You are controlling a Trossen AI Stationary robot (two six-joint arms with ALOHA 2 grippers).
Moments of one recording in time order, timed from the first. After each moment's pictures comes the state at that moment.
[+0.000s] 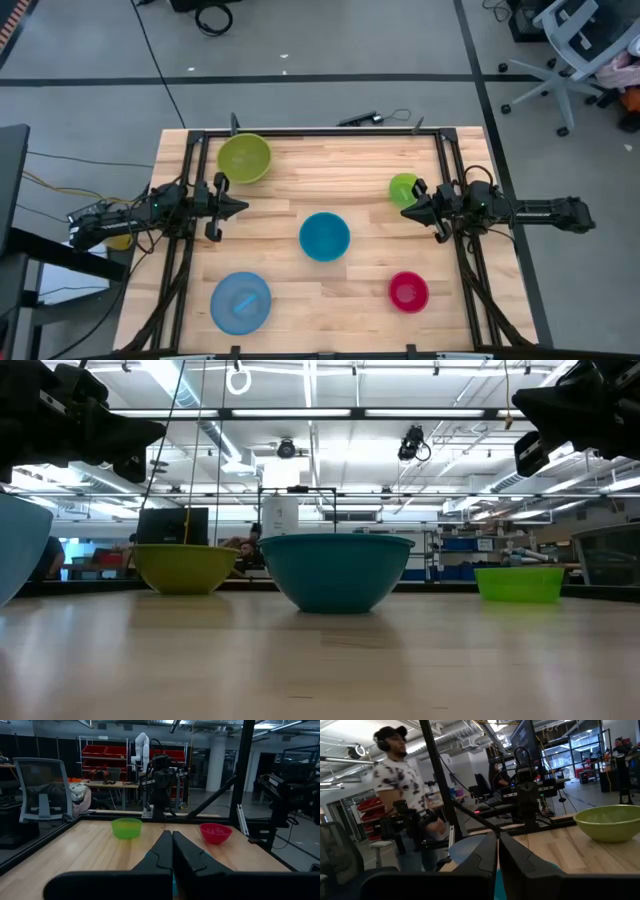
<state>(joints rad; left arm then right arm) 0.18 0.01 0.01 0.14 0.19 -0.07 -0.11 0.24 0.01 0.42 -0.29 0.32</state>
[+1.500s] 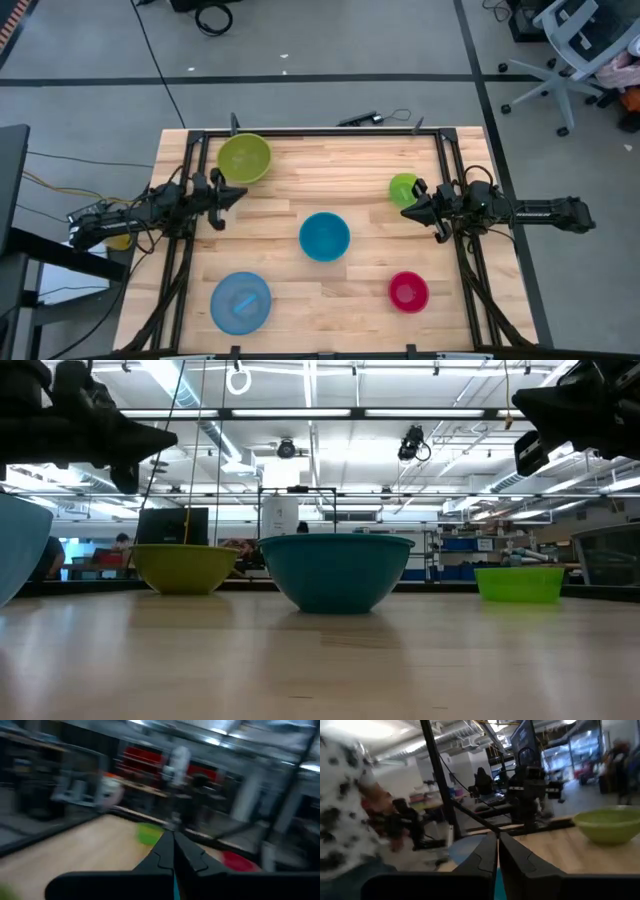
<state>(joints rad) 0.18 0.01 0.01 0.17 -0.08 -0.30 -0.11 0.24 0.01 0.42 -0.28 0.27</state>
